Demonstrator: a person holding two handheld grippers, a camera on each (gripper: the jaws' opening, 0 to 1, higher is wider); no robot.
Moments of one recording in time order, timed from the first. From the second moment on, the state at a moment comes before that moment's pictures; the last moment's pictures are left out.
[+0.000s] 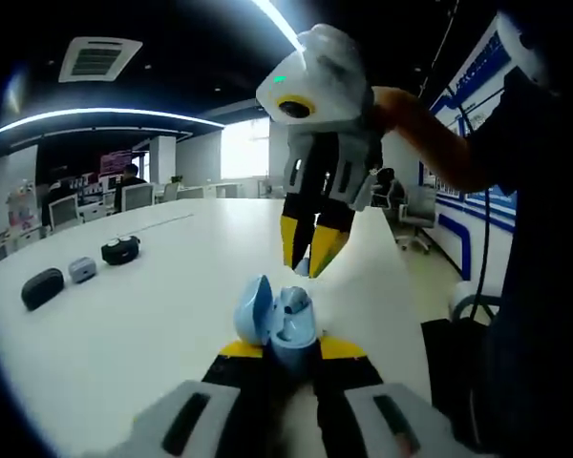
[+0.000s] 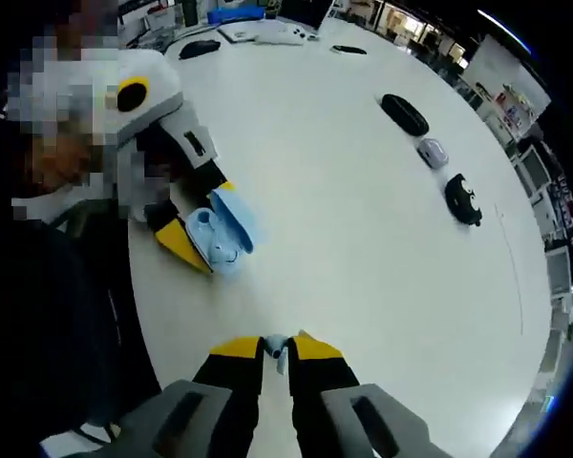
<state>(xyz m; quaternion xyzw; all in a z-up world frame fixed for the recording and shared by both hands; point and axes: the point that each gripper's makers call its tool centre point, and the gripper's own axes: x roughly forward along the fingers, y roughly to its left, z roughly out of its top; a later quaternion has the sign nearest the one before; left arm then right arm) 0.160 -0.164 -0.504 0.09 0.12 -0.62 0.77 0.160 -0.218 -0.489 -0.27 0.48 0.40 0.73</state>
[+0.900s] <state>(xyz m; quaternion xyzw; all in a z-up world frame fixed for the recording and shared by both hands) 0.157 -0.168 -0.505 0.08 0.15 -0.65 0.74 0.153 -0.138 -0.415 0.14 0.16 0.53 0.82</state>
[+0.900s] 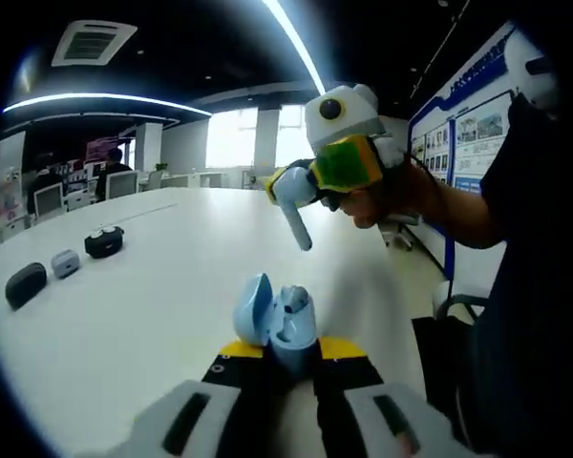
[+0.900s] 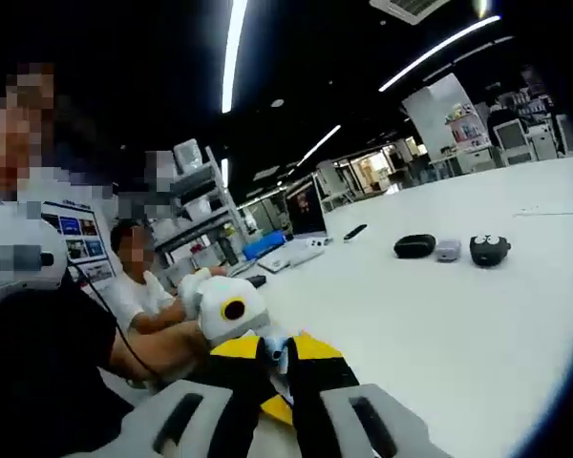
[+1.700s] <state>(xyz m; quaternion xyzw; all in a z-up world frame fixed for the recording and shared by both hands) 0.155 -0.169 -0.506 0.08 0.15 -0.66 0.73 0.148 -0.123 -0.450 0.04 0.15 0.55 0.82</state>
